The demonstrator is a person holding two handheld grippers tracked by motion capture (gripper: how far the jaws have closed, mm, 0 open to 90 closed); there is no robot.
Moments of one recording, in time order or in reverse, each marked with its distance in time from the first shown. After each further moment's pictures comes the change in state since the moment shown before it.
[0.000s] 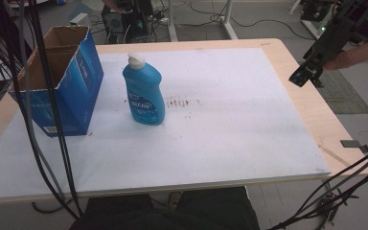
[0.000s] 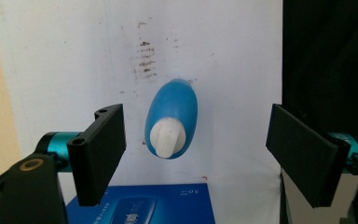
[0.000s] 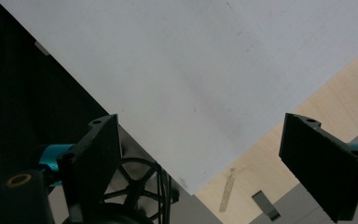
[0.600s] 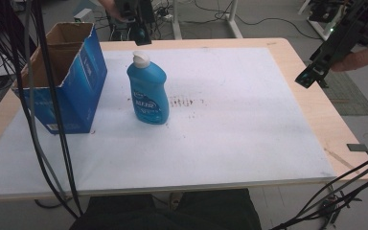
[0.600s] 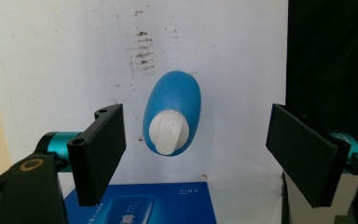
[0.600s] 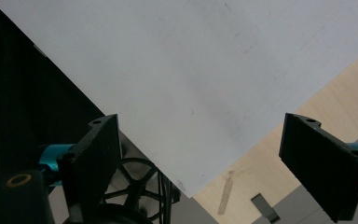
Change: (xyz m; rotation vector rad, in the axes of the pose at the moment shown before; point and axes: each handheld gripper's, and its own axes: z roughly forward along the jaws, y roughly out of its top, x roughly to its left) left arm 0.006 -0.011 0.015 0.009 -0.019 -0.011; right arm -0.008 0.005 0.005 0.005 0.011 -0.002
